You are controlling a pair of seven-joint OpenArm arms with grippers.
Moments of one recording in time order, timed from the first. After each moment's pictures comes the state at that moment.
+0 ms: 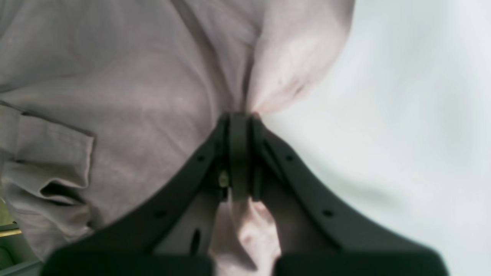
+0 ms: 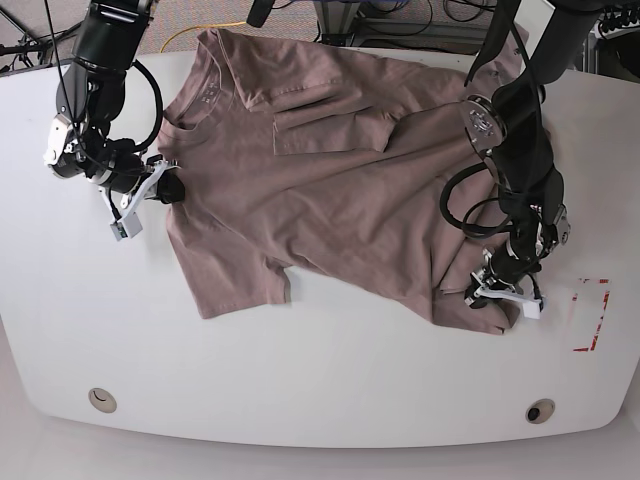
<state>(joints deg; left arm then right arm) -33.2 -4.4 -42.0 38.7 -14.6 -27.5 33.8 1.0 17.5 23.0 80.2 40.9 40.5 -65.8</state>
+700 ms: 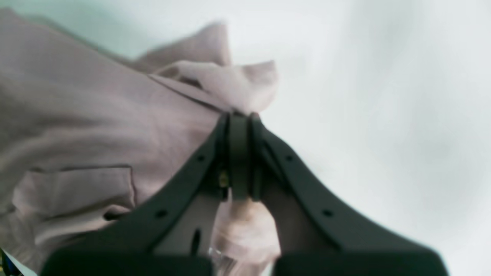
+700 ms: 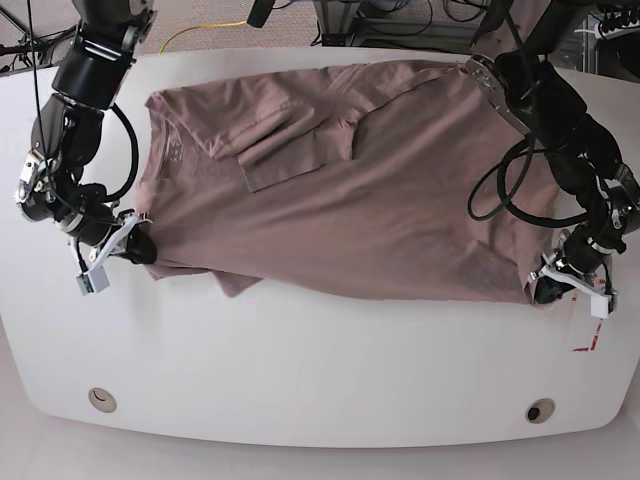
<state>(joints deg) -21.6 -7.2 -41.6 82.3 -25.6 -31.8 63.3 12.3 20.5 25.7 80.3 41.1 40.7 -66.2</state>
